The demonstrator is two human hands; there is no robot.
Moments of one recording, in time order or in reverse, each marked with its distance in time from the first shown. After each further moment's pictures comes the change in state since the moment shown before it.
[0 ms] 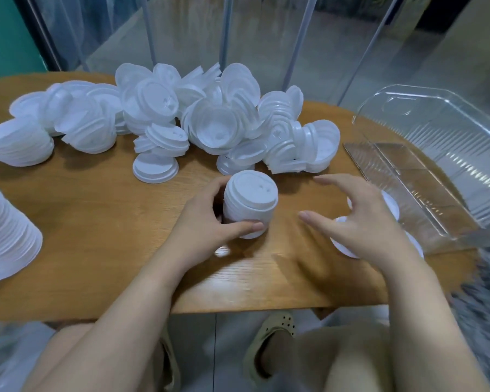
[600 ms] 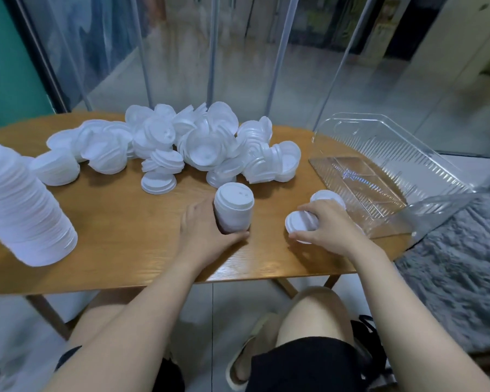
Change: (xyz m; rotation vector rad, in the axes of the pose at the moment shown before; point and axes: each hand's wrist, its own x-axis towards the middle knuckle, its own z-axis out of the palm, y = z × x) left_hand -0.032 0.010 0.027 0.462 0.192 -0.023; right_hand -0.028 0.024 -0.030 -0.224 -0.274 0.140
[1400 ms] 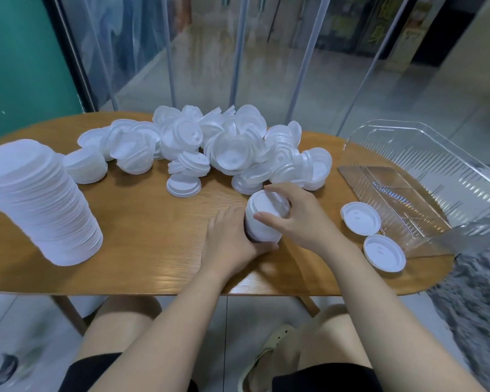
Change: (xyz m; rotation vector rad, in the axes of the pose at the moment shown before) left_hand 0.008 -0.002 0.003 0.043 -0.030 0.008; right_hand 0.040 -0.105 0.030 0.412 0.102 -0.280
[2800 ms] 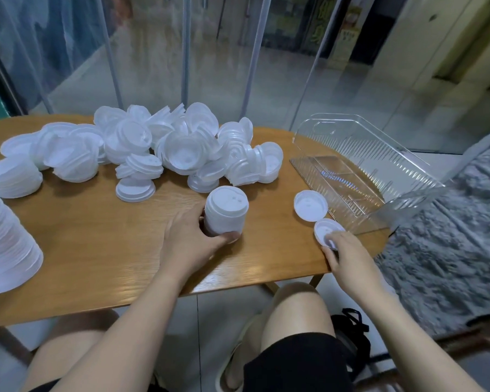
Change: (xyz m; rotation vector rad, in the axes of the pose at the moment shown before) left_hand -0.006 0.008 -0.011 -0.163 -0.019 -0.027; right_hand -0.144 0.120 -0.057 -0.584 0.248 0.319
